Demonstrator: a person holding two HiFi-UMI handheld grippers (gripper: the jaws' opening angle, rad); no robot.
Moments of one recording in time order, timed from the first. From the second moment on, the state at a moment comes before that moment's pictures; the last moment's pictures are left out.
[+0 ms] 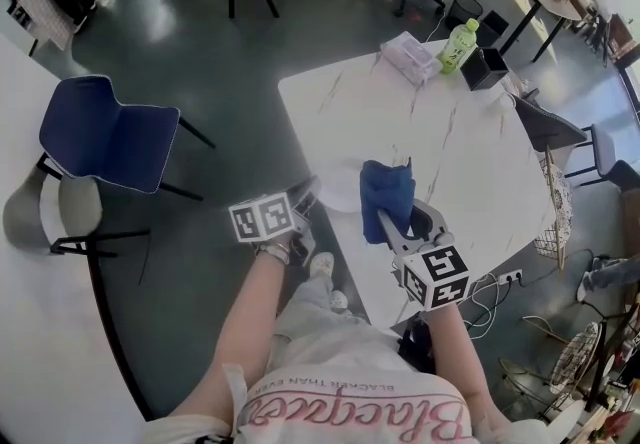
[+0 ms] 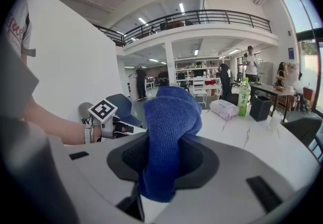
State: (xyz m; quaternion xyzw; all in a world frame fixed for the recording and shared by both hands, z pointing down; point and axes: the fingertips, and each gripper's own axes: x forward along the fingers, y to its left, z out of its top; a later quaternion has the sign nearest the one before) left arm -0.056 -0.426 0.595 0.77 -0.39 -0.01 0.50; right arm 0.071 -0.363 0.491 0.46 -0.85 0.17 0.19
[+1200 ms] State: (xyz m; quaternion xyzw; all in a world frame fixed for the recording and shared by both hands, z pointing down) left arm -0.033 -0.367 0.389 0.88 -0.34 -0.11 0.31; right arm 0.114 -0.302 0.359 0.54 -0.84 0.07 0.08
